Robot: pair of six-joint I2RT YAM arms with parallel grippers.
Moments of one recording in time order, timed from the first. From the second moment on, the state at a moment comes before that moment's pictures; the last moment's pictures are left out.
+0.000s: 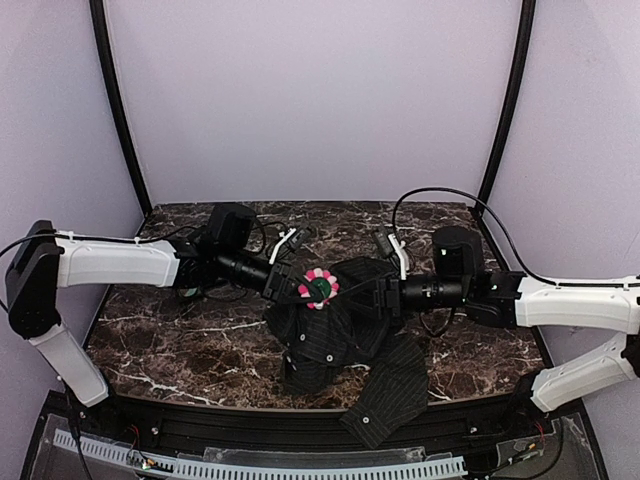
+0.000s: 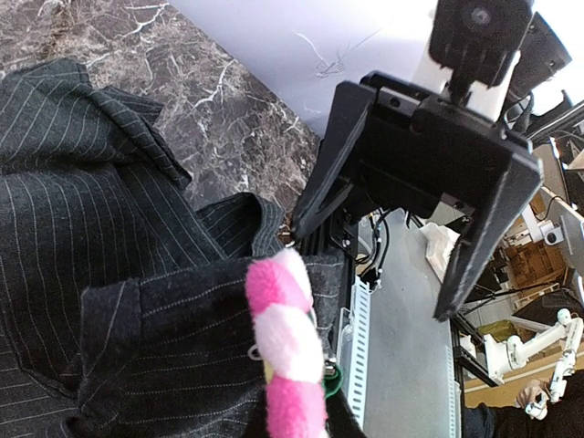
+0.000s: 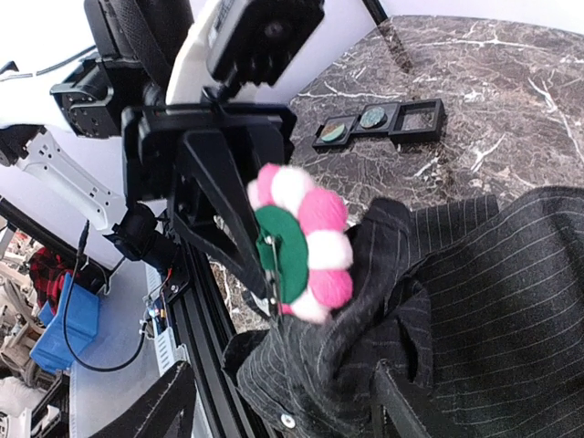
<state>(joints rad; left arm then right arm) -0.78 1.64 1.06 0.05 0.85 -0.39 0.87 1.20 0.69 0.19 -0.41 0.46</state>
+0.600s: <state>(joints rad) -0.76 1.62 1.07 0.00 0.84 -0.39 0.91 1.29 0.69 0.20 -0.40 0.46</state>
